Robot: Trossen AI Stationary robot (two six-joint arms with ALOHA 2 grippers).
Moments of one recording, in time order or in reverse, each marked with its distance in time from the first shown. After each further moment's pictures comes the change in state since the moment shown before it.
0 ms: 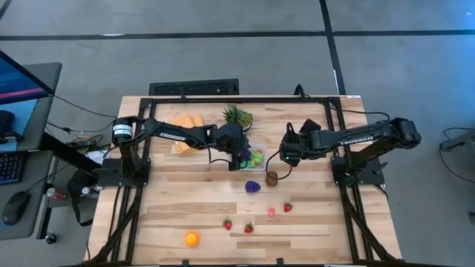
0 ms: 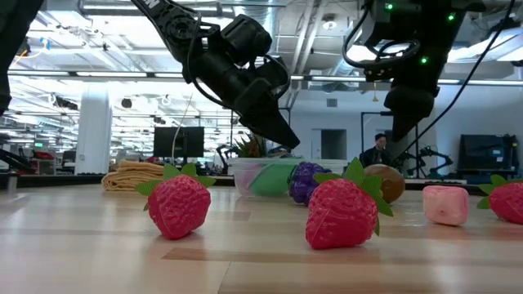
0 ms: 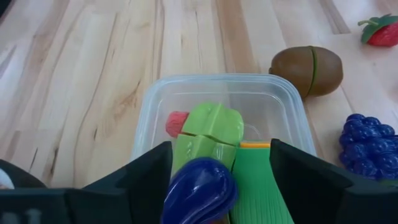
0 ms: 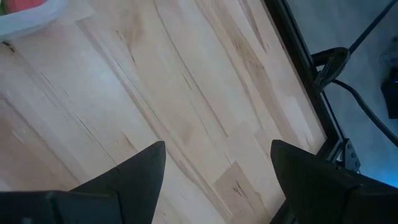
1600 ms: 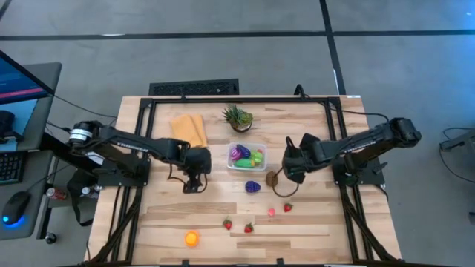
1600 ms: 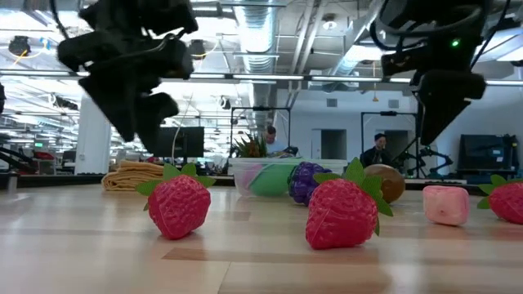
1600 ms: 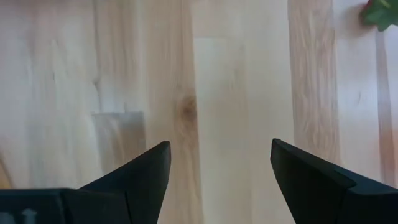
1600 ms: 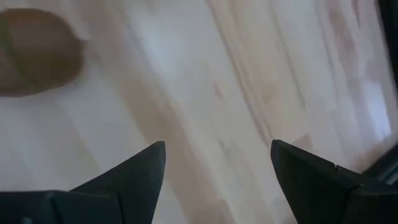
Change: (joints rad) left arm -0.225 -0.441 -0.273 -0.663 -0.004 -0.231; right arm 0.189 0.000 0.000 -0.048 -0.218 0.082
